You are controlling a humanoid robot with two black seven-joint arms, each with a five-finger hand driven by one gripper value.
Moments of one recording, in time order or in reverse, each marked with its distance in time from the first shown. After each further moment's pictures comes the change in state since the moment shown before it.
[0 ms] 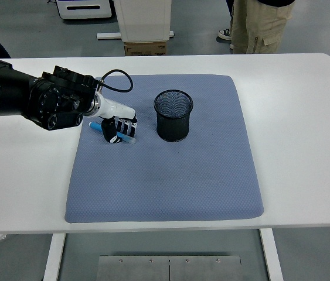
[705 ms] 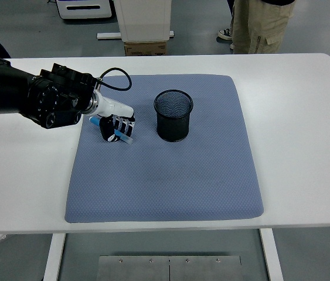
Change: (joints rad) left arm -0.011 0.004 0.008 -0.002 0.009 -0.005 -0.001; right arm 0.000 0.000 0.000 0.000 0.000 0.000 0.000
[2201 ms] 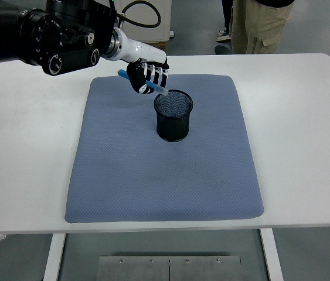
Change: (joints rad) left arm -0.224 0.023 -0.202 0.043 -0.016 -0.142 -0.007; right arm 0.000 0.000 0.000 0.000 0.000 0.000 0.000
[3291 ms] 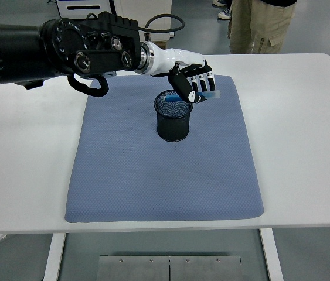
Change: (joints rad) left arm 0.094 -0.031 -0.173 0.014 -0.383 -0.027 0.009; right arm 0.000 0.000 0.000 0.000 0.000 0.000 0.000
